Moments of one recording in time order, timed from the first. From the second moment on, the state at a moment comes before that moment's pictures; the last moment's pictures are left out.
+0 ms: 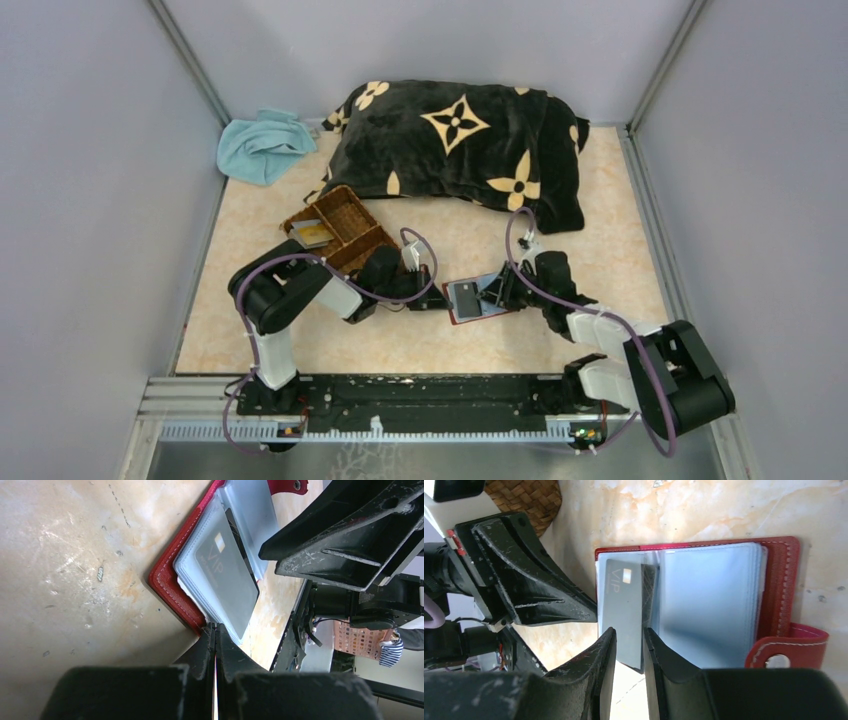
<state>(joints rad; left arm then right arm) -0.77 1.88 0.55 0.85 0.53 -0.85 0.35 1.17 0.23 0.33 -0.48 0.65</state>
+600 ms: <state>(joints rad) -0.77 1.88 0.55 0.85 0.53 -0.85 0.37 1.24 0.24 0.36 -0.41 0.59</state>
